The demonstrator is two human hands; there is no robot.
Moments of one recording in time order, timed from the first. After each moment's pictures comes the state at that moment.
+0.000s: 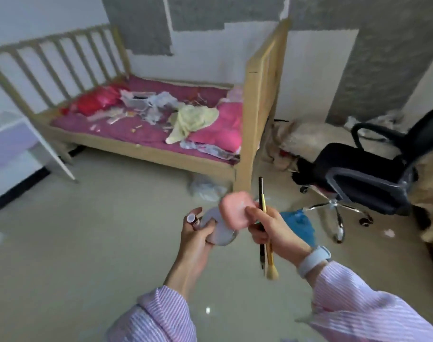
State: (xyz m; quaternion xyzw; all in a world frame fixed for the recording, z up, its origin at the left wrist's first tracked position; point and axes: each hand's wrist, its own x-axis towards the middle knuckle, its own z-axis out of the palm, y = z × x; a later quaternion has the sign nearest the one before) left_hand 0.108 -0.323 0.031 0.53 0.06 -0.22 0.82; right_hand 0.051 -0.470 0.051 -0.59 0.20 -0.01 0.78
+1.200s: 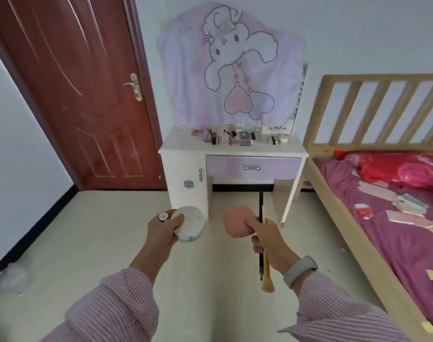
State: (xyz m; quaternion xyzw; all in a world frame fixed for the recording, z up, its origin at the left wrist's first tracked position) left_hand 0.705 0.354 0.049 0.48 0.41 0.31 0.71; right_hand 0.850 0.185 0.055 -0.68 -0.11 0.35 0.64
